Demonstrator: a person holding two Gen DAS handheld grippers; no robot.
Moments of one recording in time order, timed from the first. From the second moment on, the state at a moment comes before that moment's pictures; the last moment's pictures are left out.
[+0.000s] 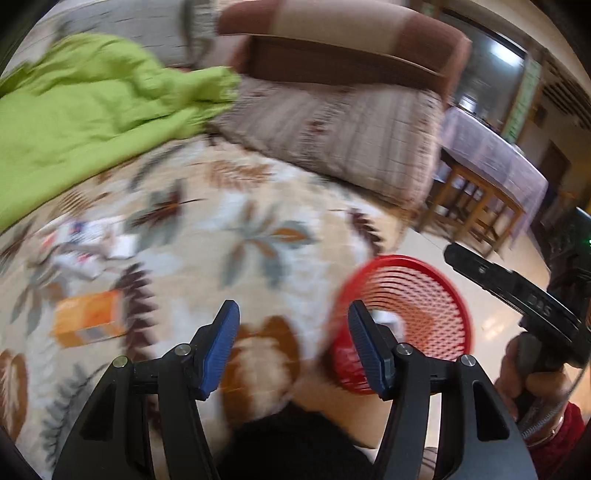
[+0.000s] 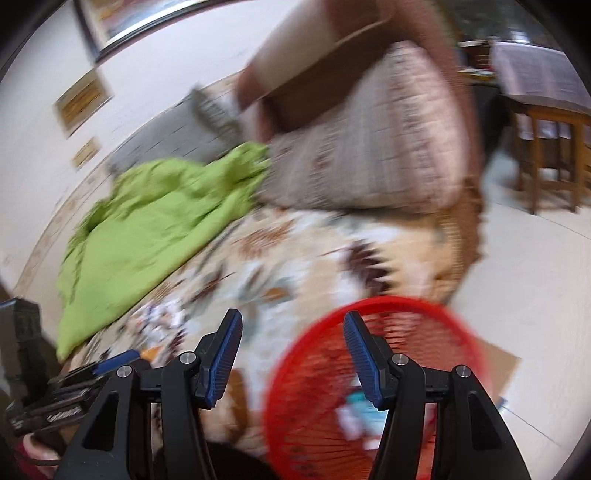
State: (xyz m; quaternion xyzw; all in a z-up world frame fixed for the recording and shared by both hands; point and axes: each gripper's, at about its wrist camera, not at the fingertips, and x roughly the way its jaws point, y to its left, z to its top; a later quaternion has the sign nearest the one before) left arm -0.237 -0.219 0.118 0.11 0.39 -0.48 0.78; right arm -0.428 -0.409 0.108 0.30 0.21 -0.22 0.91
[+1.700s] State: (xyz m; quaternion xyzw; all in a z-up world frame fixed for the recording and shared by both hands) left arm -0.084 0.006 0.026 -0.06 0.47 -0.21 0.86; right arm -0.128 -0.203 0.041 0.08 0.40 0.07 0.91
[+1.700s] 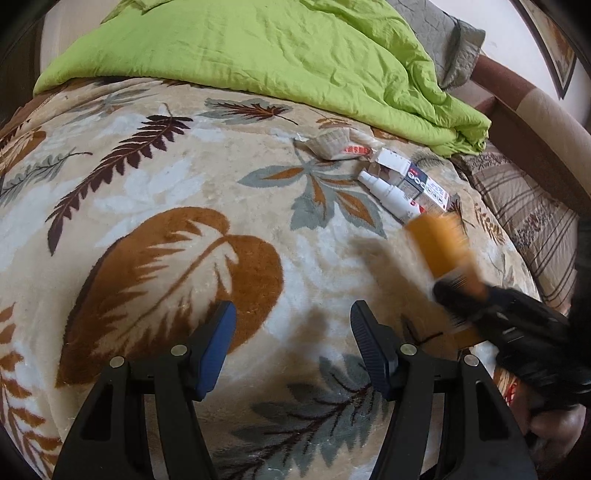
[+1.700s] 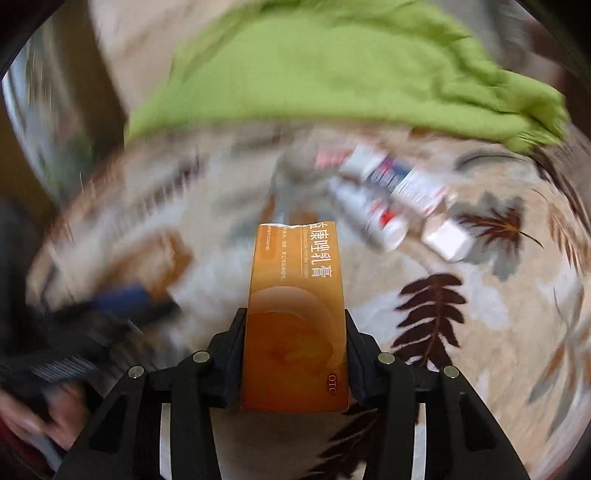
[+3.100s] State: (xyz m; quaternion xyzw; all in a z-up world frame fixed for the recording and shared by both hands) left arm 0.061 -0.178 0.002 -0.11 0.60 -0.20 0.76; right arm -0.170 -0.286 0.061 0.21 0.27 -0.10 0.93
